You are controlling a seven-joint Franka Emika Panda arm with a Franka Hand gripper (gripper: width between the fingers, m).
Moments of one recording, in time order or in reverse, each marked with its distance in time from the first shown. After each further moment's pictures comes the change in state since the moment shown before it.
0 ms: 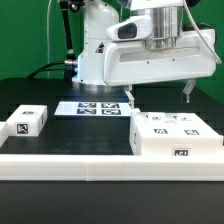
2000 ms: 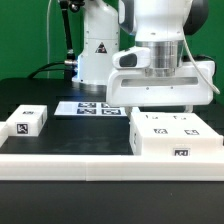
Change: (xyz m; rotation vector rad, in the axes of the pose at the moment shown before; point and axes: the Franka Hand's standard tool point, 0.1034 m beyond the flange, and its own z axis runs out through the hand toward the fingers) arm -0.032 -0.002 0.053 -0.045 -0.014 0.087
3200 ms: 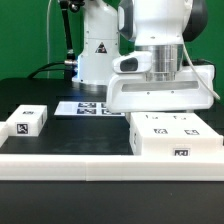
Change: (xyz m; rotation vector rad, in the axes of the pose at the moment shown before) arm 0.012 0.002 0.008 0.002 0.053 -0.053
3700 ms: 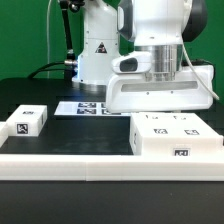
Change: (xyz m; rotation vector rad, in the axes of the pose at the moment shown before) arm 0.000 -0.001 0.000 0.000 -0.001 -0.005
